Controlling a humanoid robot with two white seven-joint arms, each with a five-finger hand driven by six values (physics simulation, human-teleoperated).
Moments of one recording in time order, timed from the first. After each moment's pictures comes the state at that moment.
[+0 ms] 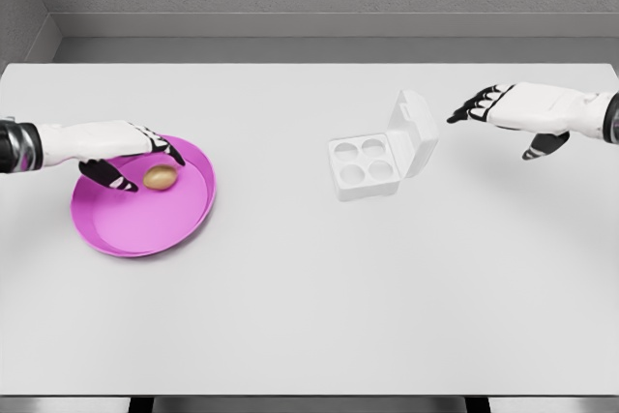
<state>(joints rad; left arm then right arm) -0.78 0.82 -0.86 -1.16 -0.22 -0.61 -0.55 -0.72 -0.84 0.59 -1.31 0.48 -0.61 0.61</state>
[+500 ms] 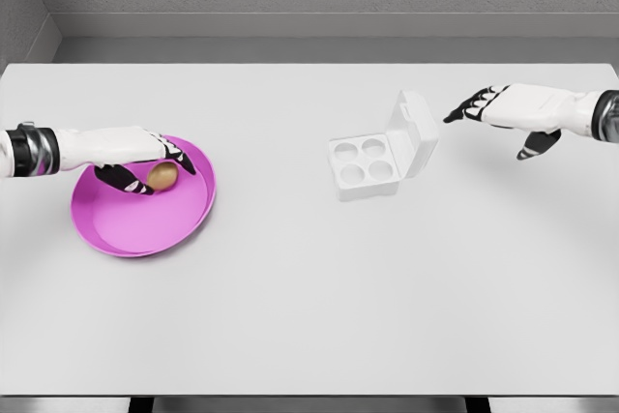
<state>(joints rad) -0.78 0.79 -0.87 -1.15 -0.23 -0.61 -0.55 -0.76 -0.80 0.63 -1.24 0.49 -0.61 0.61</state>
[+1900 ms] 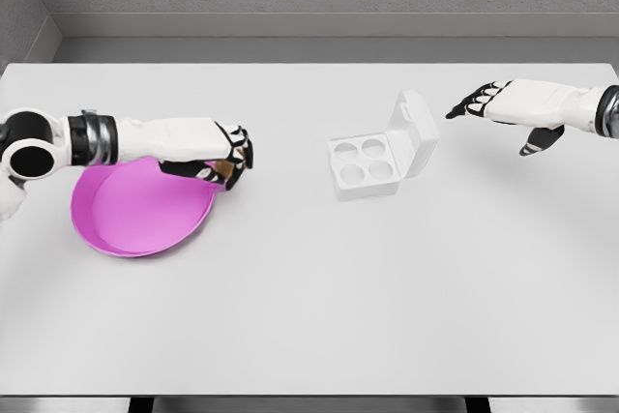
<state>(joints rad) -0.83 0.69 -0.89 -1.33 -0.23 -0.61 -0.57 -0.77 -0.81 0.63 -1.24 0.49 -0.61 0.61</state>
